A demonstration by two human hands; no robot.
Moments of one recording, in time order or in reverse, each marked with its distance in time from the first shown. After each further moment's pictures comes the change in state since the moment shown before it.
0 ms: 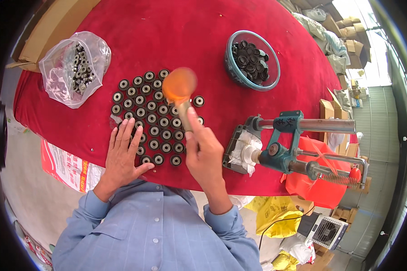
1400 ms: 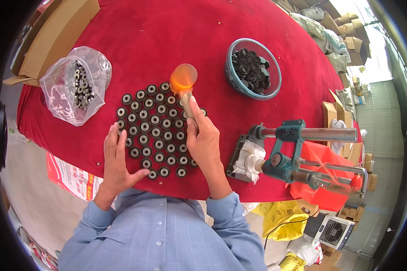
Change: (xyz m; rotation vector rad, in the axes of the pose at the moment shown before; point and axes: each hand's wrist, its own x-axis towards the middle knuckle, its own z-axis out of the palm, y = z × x) left_hand 0.012 -0.022 -0.017 -0.132 0.200 -0.018; right_hand 0.057 0.024 0.020 -0.013 -0.017 0.153
